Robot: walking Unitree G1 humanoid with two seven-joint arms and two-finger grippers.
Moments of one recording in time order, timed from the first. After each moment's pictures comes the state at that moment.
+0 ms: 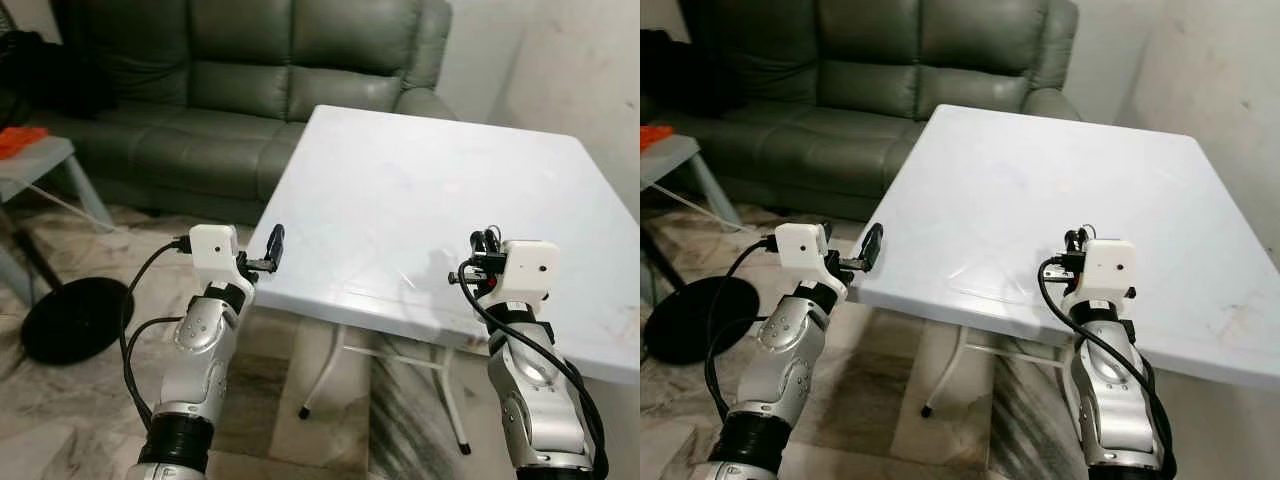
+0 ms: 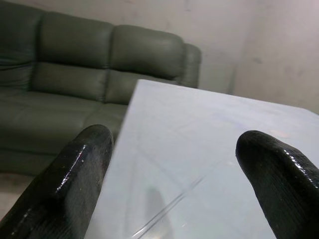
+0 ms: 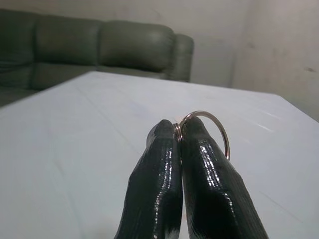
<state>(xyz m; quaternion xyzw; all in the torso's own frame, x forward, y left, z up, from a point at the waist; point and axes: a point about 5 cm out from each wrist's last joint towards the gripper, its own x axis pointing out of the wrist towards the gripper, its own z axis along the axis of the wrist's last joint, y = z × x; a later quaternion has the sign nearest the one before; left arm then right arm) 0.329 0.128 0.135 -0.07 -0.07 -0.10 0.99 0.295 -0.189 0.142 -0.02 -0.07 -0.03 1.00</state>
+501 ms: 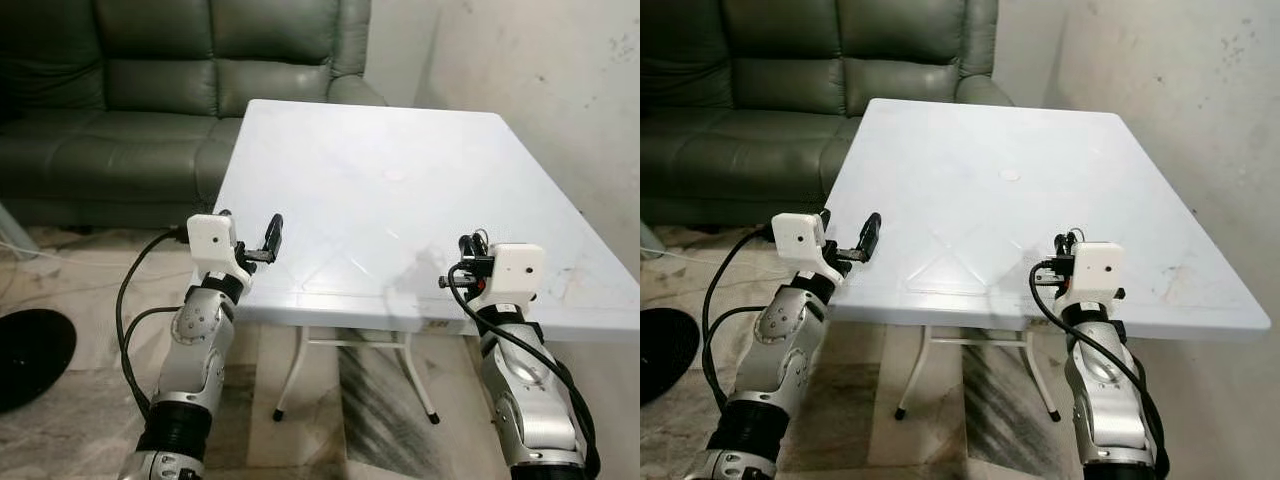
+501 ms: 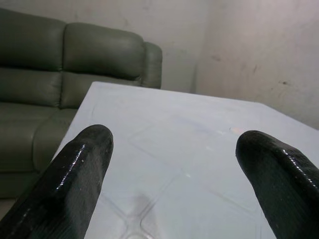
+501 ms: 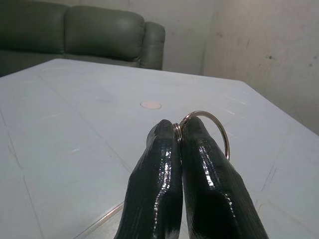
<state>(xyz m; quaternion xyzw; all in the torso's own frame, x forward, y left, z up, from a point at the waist) 0.335 0.131 0.145 -0.06 -0.09 -0.10 0.99 0.299 -0.179 0.137 -0.03 -0.07 0.00 1.00</state>
